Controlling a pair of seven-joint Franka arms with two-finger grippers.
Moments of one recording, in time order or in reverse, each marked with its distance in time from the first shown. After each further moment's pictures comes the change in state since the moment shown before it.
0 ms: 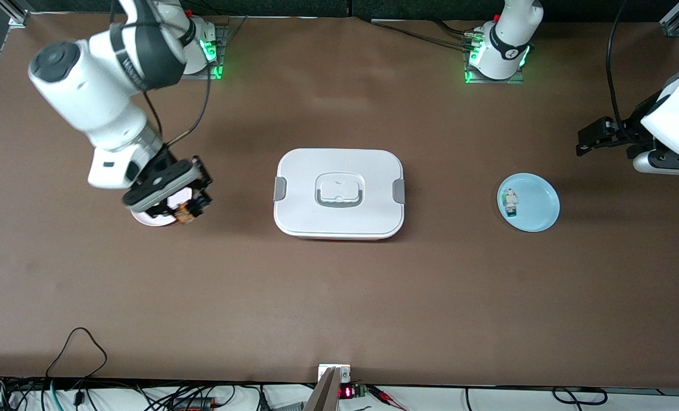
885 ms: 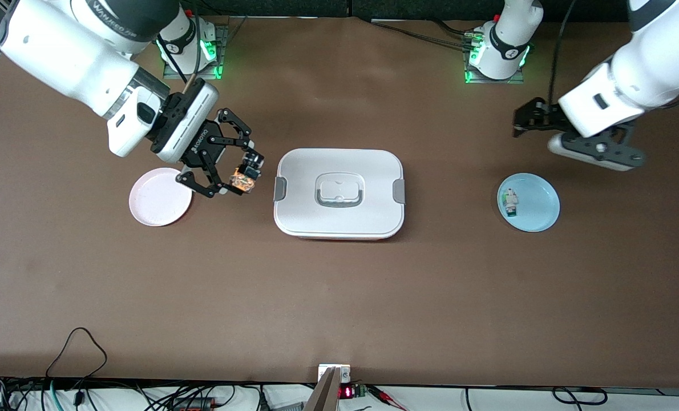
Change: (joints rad) left arm -0.026 0.027 -0.140 -0.003 -0.157 -0.036 0.001; right arm -0.016 -0.007 0.082 0.110 0.683 -0.002 -0.741
